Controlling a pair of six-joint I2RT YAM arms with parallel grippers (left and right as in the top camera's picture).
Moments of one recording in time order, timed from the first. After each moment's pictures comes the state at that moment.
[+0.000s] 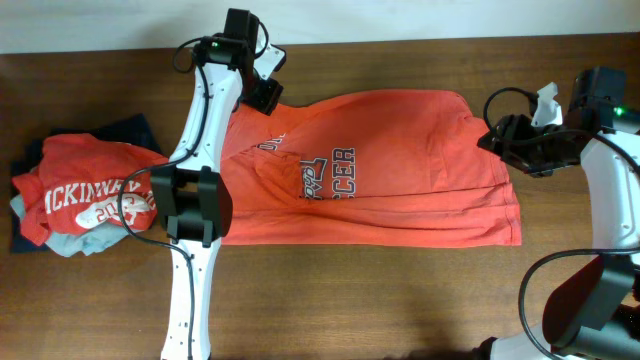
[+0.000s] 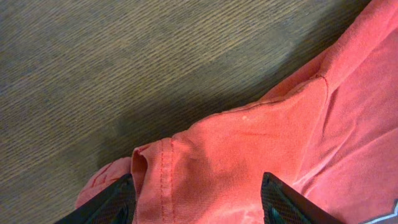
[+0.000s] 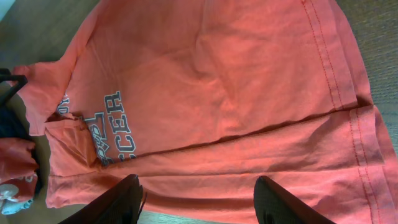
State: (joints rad) left arm -0.19 2.64 2.64 -1.21 0.08 0.33; right arm -0.33 1.71 1.50 -1.07 -0.49 0.12
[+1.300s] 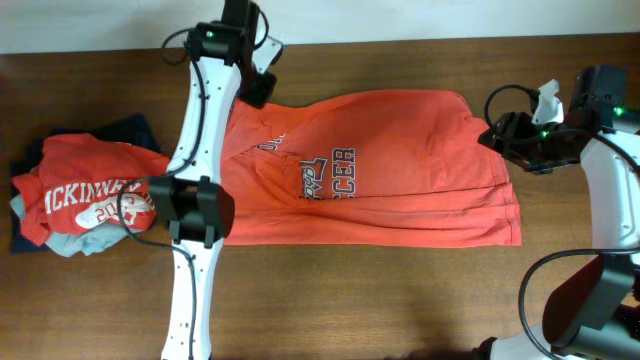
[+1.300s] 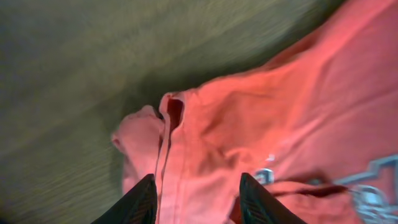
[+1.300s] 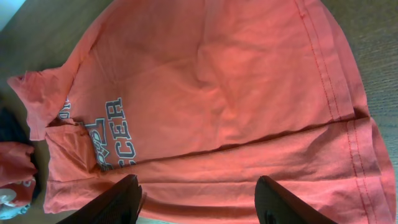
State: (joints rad) left arm -0.20 2.66 2.81 -1.42 0.00 0.29; right arm -0.33 1.71 1.50 -1.04 -0.49 0.12
